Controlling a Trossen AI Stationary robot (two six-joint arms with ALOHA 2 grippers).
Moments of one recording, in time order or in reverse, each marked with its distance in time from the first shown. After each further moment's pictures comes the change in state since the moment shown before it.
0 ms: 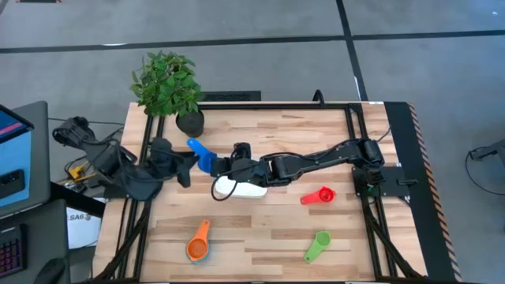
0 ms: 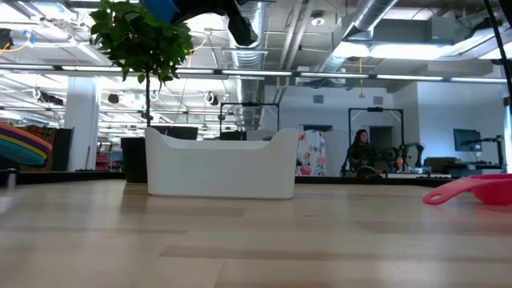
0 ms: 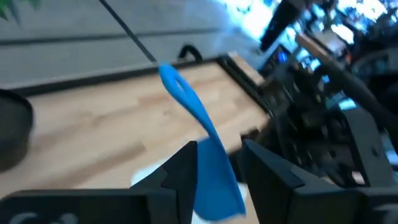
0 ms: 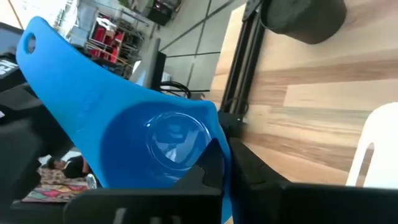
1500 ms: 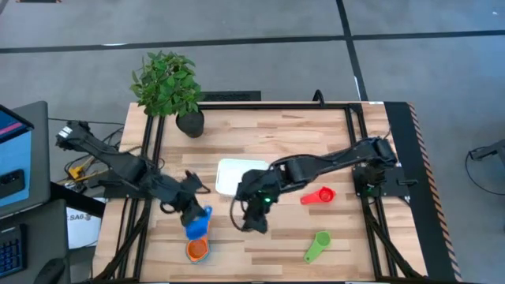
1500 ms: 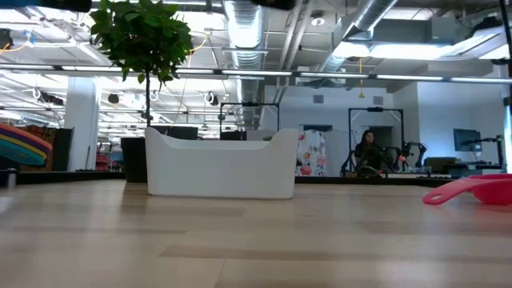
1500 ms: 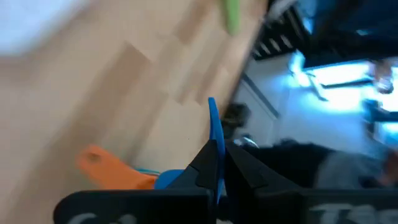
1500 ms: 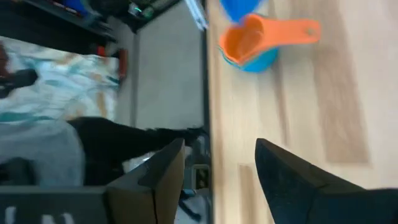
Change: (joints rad) left arm 0.089 0.056 -0.234 0.364 1.035 -0.075; right arm 0.071 -0.127 0.000 -0.465 -0.942 -0.723
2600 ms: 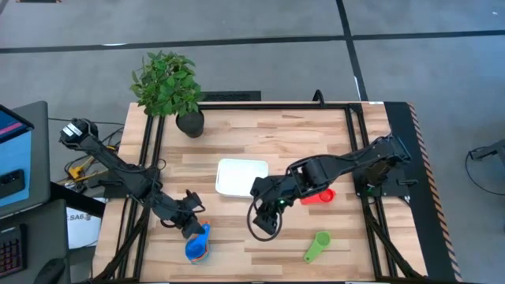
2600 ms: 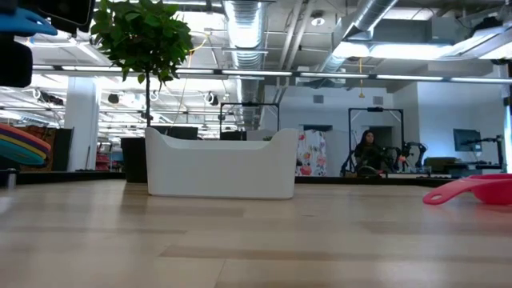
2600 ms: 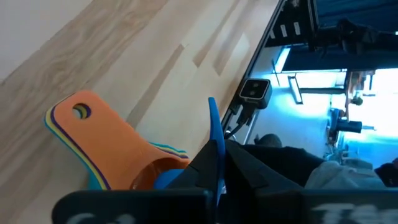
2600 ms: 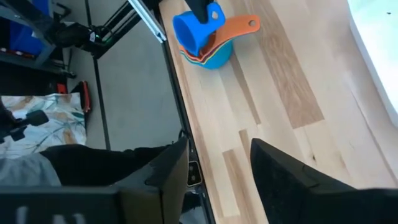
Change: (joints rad) left arm -0.138 0.016 -0.405 0.485 -0.050 -0.241; right arm 0.080 -0.101 0.001 -0.163 0.244 0.200
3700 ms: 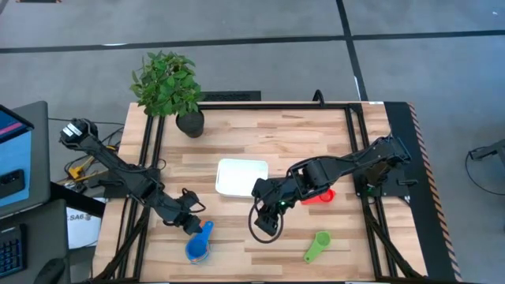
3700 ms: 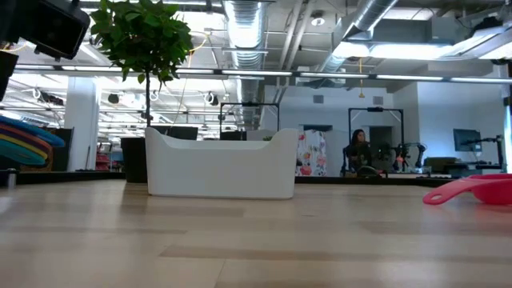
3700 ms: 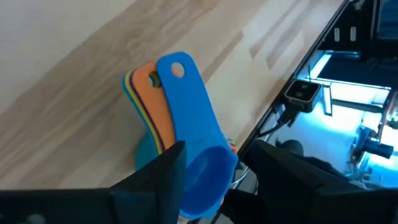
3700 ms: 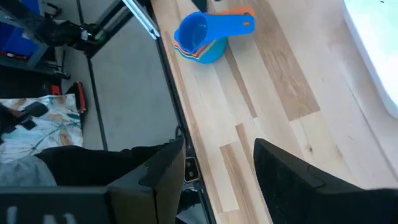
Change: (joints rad) left arm 0.008 0.000 0.001 -0.161 0.041 -0.150; right arm 0.014 0.000 0.000 -0.030 0.018 0.026
